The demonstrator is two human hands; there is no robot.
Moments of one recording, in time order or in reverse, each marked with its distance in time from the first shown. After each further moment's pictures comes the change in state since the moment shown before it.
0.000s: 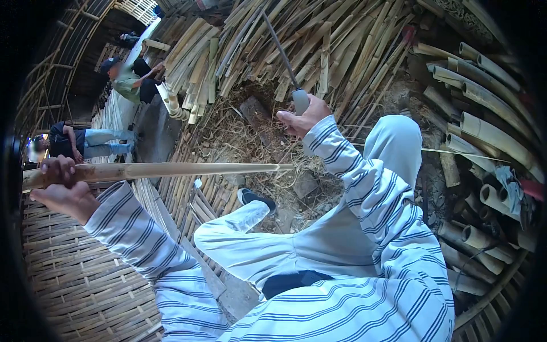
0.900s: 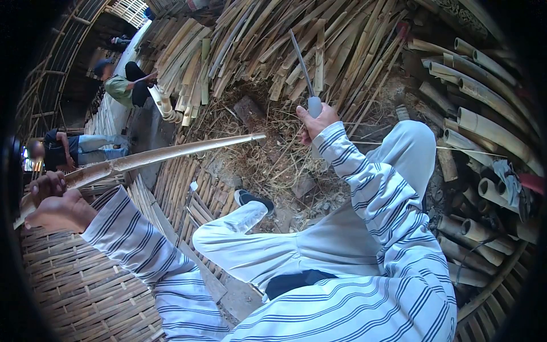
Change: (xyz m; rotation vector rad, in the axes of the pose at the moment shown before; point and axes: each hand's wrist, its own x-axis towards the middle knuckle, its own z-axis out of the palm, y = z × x) left_hand 0.005 -0.007 0.001 0.150 0.251 0.138; right_hand 0.003 0.037 -0.009 0.075 0.134 0.178
